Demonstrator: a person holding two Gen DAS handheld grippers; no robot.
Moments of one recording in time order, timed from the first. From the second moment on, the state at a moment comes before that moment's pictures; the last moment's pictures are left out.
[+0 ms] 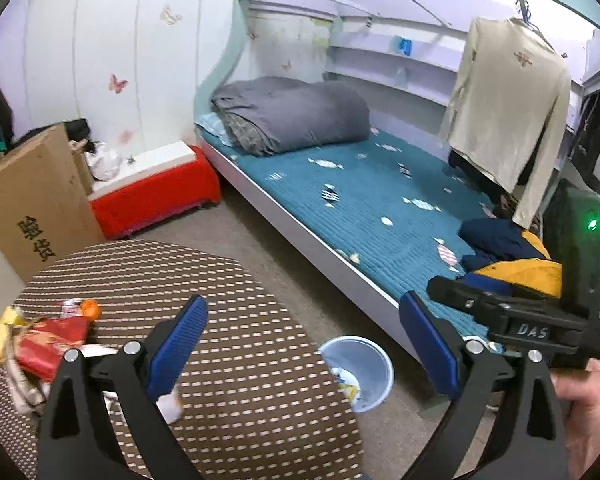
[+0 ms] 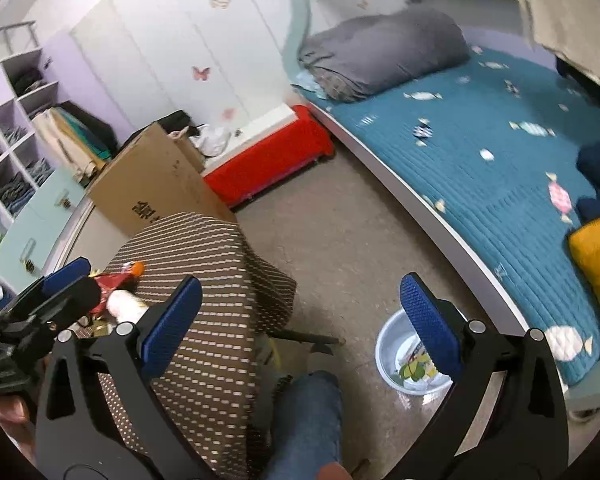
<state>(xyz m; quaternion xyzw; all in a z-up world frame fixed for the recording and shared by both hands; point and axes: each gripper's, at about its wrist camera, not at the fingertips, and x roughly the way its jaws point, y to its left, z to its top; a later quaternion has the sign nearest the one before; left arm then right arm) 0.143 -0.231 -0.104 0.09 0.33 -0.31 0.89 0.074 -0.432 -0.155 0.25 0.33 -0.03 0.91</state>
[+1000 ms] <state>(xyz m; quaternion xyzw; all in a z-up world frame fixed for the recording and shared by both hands) 0.157 -0.005 -0.108 0.00 0.32 -0.11 0.94 0.146 -0.226 -0.102 0.10 0.33 0.12 0.93</state>
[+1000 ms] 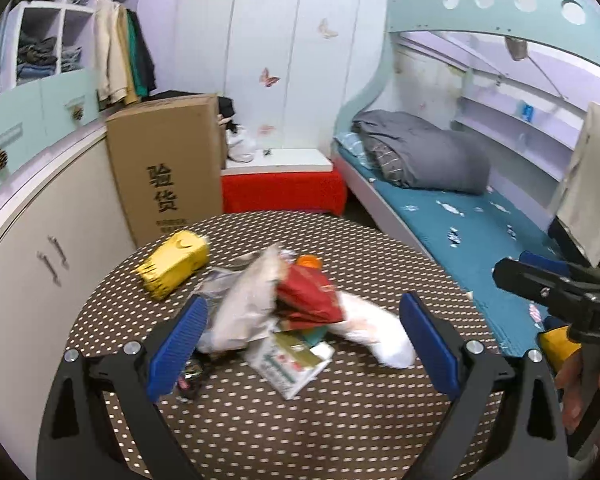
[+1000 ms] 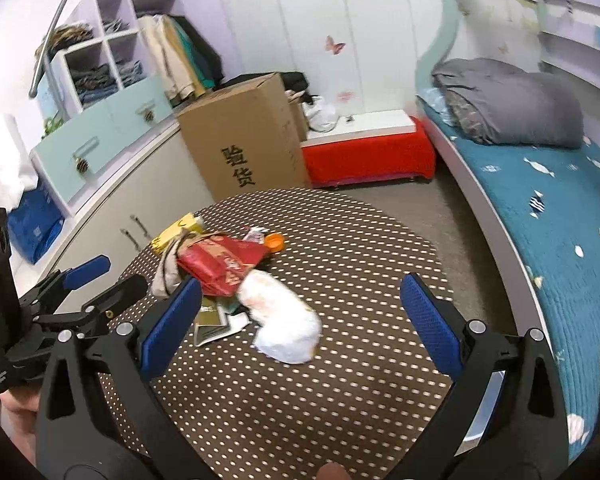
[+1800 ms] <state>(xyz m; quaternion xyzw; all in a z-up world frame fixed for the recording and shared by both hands) 0.214 0.030 -0.170 0.05 0.36 -0.07 0.93 0.213 -0.145 -0.150 -0.01 0.39 0.22 0.89</state>
